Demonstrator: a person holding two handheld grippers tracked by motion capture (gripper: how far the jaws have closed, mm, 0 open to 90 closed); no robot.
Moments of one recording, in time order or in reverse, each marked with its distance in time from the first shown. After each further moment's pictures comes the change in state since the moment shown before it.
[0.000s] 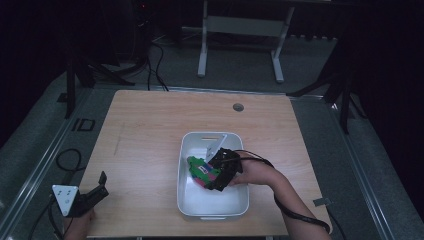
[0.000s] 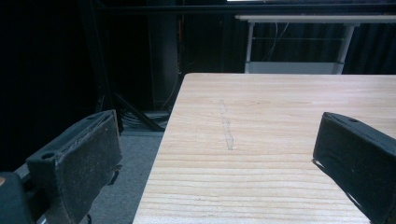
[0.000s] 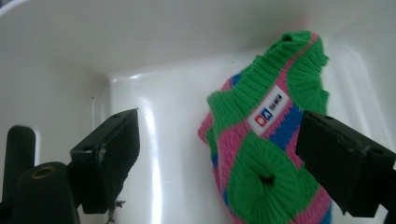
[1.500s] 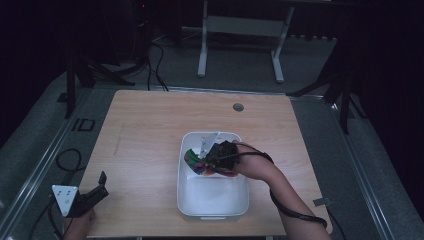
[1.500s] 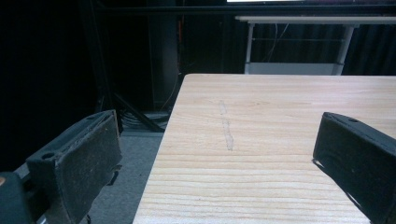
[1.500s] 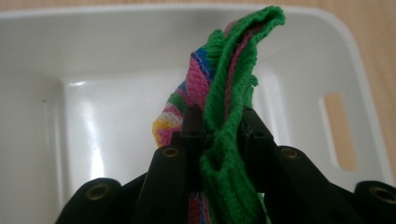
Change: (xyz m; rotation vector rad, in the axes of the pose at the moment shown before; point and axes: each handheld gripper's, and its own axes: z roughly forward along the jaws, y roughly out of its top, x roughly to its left) left arm 0.001 0.000 0.000 -0.001 -0.001 -0.009; right arm 0.015 0.033 -0.036 0.053 -0.253 -0.117
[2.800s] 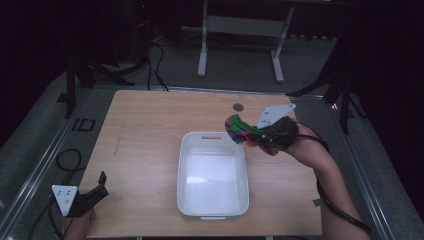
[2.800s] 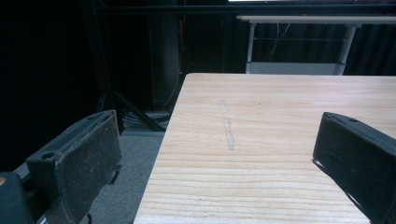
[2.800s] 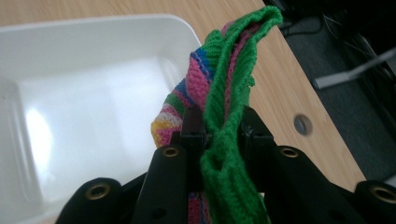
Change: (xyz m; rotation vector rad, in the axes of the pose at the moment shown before) left arm 0.000 0.000 0.000 0.003 0.005 0.000; right arm -0.041 -0.074 -0.126 -0.138 -0.229 0.168
